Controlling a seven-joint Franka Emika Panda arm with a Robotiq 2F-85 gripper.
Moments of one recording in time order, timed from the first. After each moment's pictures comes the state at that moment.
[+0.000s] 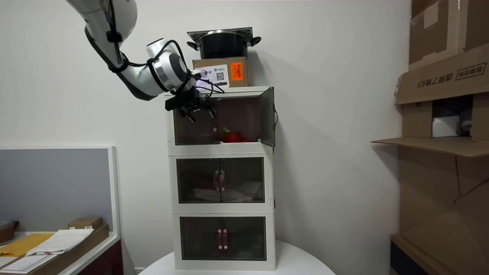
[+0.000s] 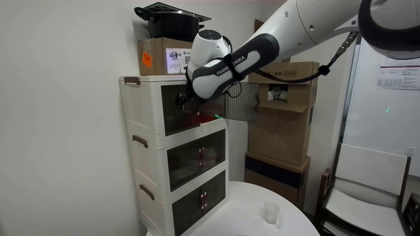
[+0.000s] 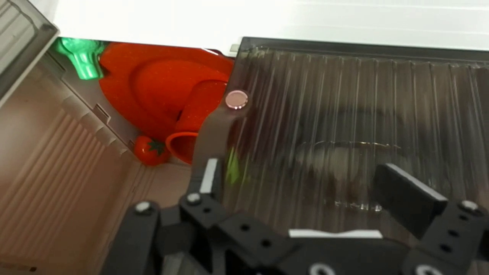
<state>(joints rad) 0.08 0.26 0.12 -1.68 -0.49 2.65 0.25</state>
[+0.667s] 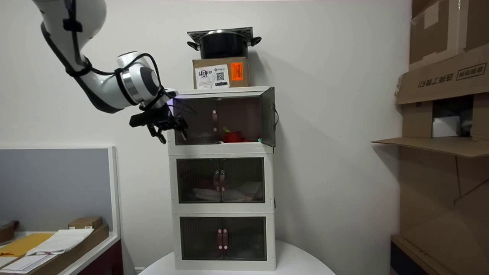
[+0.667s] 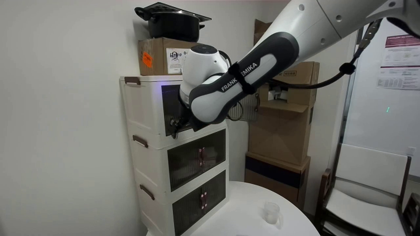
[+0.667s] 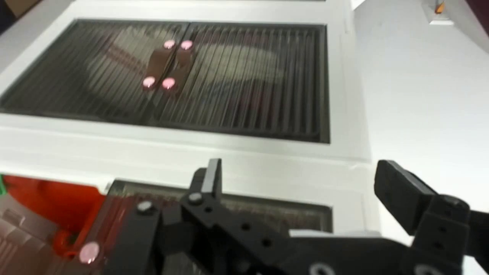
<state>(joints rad) 0.21 0.11 0.11 -2.02 -0.45 2.67 0.36</state>
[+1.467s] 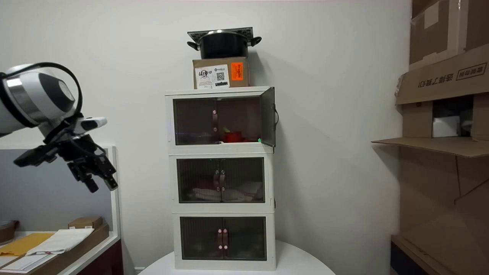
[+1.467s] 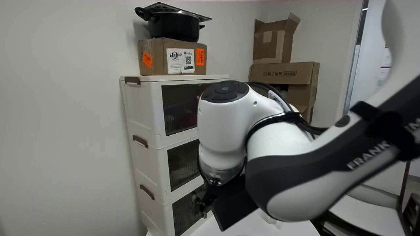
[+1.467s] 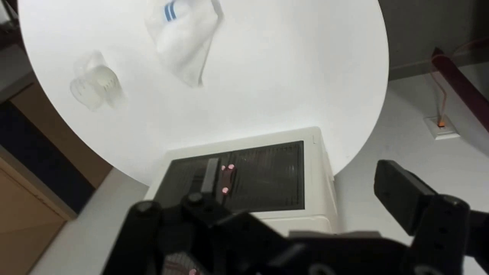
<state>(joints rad) 0.26 -0.33 0.36 -2.66 -0.43 2.52 0.95</state>
